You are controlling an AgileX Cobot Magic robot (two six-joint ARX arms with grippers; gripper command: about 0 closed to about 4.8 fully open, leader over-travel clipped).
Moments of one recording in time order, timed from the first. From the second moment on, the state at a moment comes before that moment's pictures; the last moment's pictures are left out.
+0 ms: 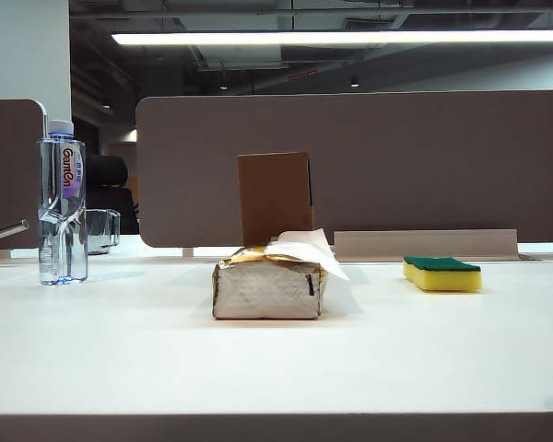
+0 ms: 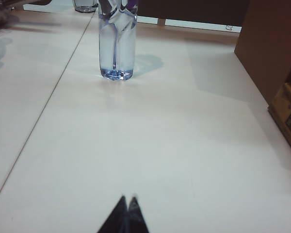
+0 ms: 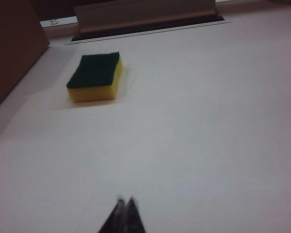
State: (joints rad) left arm -0.01 0.00 0.06 -0.27 0.07 -0.06; right arm 0.01 0.00 0.03 -0.25 -0.02 0.13
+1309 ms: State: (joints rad) left arm -0.01 0.00 0.24 -0.25 0.41 -0.18; right arm 0.01 0.00 0.15 -0.25 -0.13 0.22
